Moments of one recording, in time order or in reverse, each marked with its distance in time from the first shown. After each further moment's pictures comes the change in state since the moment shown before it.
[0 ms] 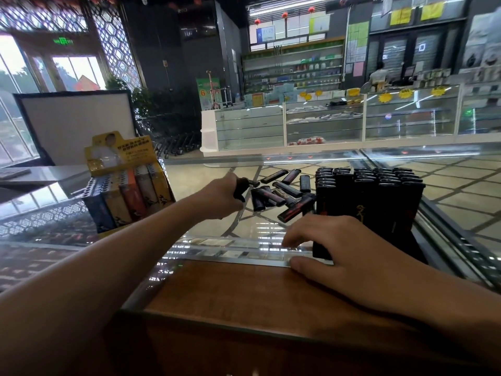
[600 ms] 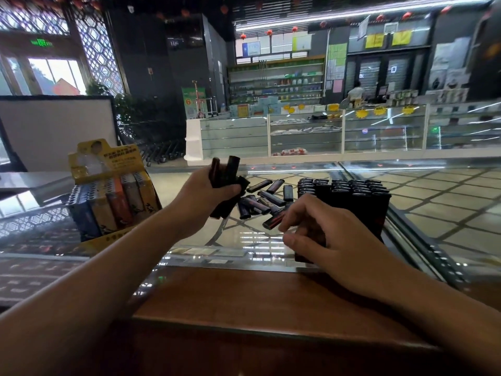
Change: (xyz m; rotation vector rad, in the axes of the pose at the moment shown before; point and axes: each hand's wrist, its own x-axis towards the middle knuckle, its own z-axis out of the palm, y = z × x) left_hand -0.045 0.029 -0.013 -0.792 0.226 0.086; right_hand -0.004 -0.009 -0.011 0.251 0.246 0.077
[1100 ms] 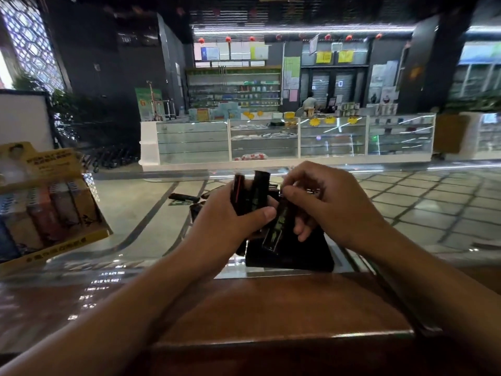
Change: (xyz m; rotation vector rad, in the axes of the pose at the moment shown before) left_hand -0.056 0.038 0.092 -0.113 -0.214 0.205; right_hand 0.004 0.008 -0.063 0.122 0.231 0.103
